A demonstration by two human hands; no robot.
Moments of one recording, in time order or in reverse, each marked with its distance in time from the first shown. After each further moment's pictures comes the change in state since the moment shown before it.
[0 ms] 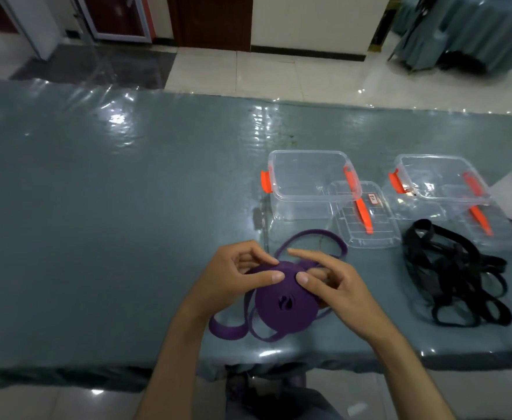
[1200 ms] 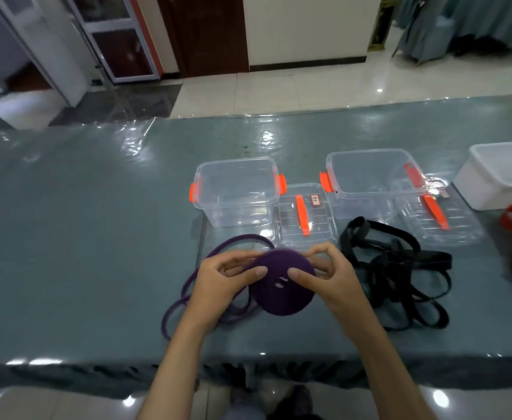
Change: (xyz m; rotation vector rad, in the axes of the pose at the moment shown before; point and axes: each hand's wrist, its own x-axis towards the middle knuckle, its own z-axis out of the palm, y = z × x) left_hand 0.061 0.010 0.274 -0.096 0.279 -0.045; right_hand -0.069 0.056 -0.255 0.262 0.197 -0.037
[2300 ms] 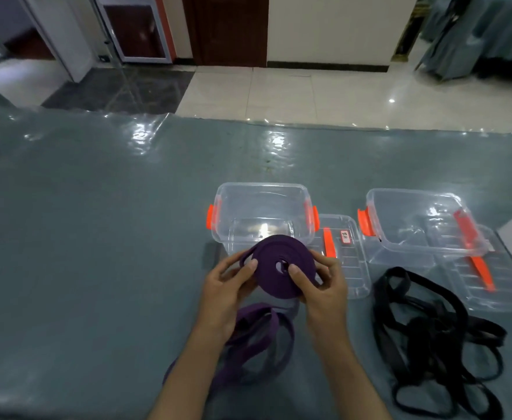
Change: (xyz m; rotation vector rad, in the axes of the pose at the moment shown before) left_hand 0.133 -0.022 -0.061 -0.470 0.300 -0.225; right_hand 0.148 0.044 0.093 0.158 0.334 -0.032
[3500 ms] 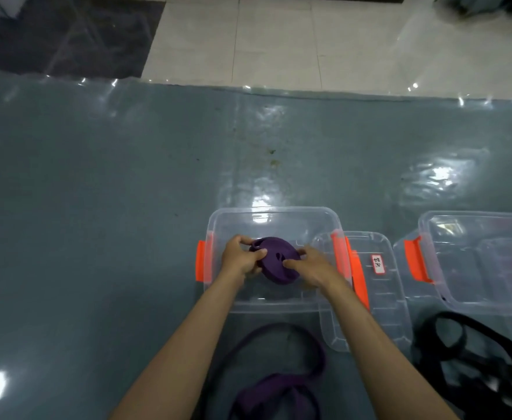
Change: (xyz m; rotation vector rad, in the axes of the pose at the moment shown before) left_hand 0.320 -0.040 0.002 0.626 0.111 -0.362; right_hand 0.271 0.094 0.068 -0.978 -0.369 0.539
